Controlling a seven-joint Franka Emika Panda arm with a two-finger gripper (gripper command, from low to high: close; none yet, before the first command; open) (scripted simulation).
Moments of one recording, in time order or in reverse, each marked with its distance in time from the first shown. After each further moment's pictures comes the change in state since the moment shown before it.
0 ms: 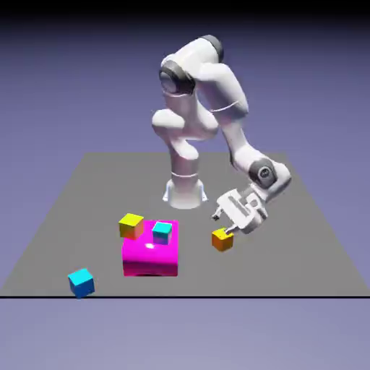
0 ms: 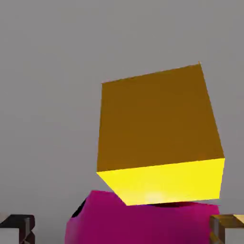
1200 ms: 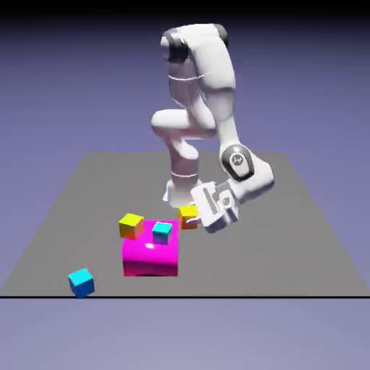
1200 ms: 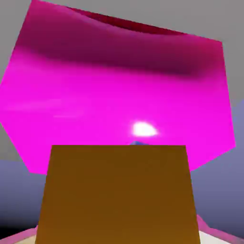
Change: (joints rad) arm 0.174 -0.583 -0.645 0.057 0.278 0.289 -0.528
